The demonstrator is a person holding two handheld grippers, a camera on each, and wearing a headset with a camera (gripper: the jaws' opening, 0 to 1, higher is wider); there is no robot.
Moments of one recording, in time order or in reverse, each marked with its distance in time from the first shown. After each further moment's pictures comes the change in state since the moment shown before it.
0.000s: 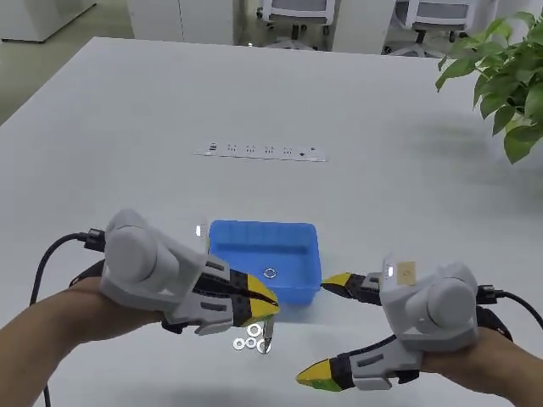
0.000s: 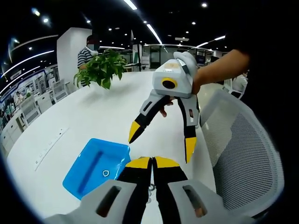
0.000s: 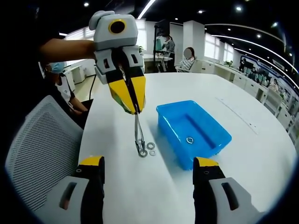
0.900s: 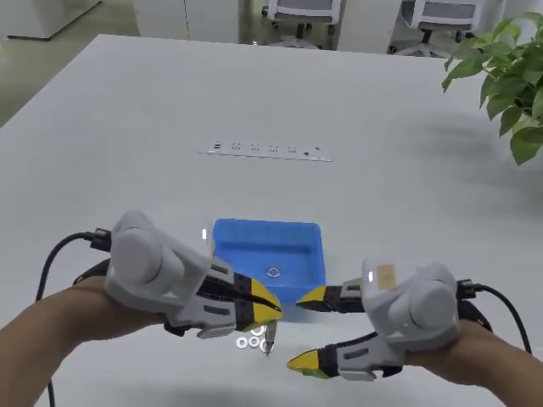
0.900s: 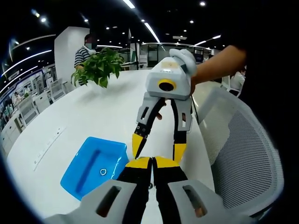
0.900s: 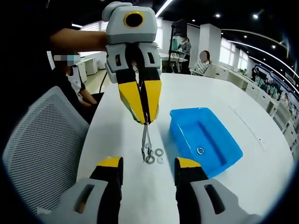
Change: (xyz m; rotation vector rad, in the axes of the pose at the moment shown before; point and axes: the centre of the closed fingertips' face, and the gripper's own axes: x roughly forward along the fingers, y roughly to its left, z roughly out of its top) left arm 0.000 -0.004 -0.006 0.009 0.017 -0.022; right arm 0.019 0.015 0.008 -0.124 0.021 0.100
